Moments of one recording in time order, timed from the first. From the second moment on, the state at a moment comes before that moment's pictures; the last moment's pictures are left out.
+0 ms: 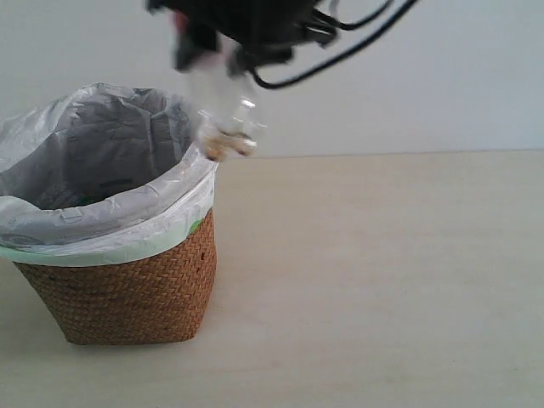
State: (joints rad) left arm 0.06 0.00 0.00 -0.22 0.31 0.15; right arm 0.69 1.78 -1.86 0.30 0.77 0.12
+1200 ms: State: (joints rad) left arm 0.06 0.00 0.00 -0.22 0.31 0.15; right arm 0.73 1.75 -1.87 -0.08 1.09 0.28
